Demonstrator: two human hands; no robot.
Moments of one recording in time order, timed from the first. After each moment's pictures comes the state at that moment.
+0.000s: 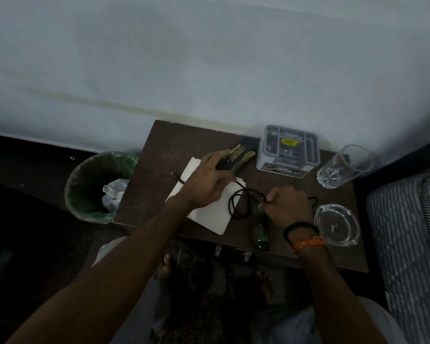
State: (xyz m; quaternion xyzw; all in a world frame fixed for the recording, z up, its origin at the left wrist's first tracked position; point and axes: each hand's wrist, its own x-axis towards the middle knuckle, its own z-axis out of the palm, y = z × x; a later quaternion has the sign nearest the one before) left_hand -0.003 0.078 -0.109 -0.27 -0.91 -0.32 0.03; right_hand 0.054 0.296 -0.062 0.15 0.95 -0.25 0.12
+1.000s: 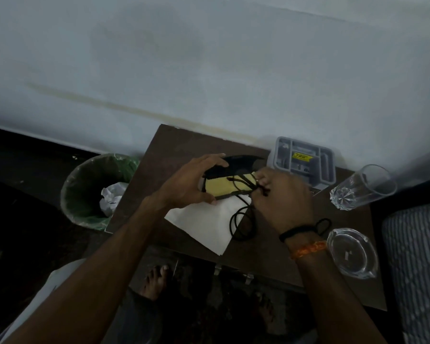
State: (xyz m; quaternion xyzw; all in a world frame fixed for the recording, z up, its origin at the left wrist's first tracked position) left_hand -0.026 0.034 -0.103 -0.23 -0.89 -0.39 -0.06; right_hand 0.016 0.265 -0.044 -0.07 0.97 -0.22 -0.07
